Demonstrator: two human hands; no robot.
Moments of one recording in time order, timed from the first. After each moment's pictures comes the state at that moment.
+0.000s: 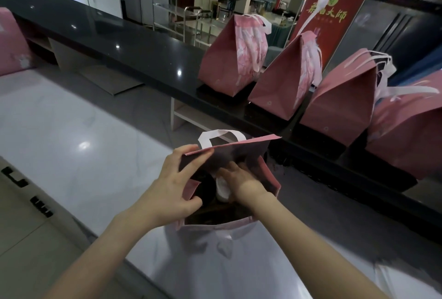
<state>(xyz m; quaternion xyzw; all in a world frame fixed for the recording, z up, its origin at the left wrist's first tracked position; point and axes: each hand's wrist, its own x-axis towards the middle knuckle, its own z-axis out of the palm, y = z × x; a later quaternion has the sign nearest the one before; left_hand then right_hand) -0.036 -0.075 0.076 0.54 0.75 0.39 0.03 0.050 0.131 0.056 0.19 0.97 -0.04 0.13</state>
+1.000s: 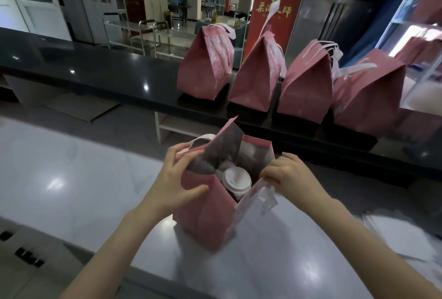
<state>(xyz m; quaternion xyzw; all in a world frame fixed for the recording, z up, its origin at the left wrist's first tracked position) -0.065 -0.083 0.087 0.57 0.68 0.46 0.06 0.170 0.087 0.134 0.20 0.96 0.06 -0.17</state>
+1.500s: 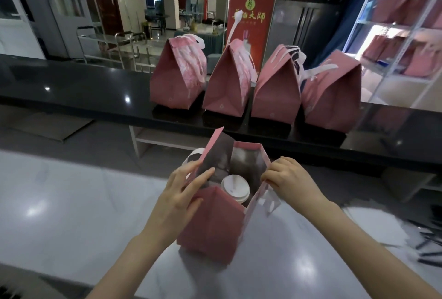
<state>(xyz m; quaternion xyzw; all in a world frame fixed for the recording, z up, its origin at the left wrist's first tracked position) -0.010 -0.055 0.080 0.66 0.63 0.39 -0.10 0.219 0.115 0.130 0.22 0.95 0.11 -0.20</state>
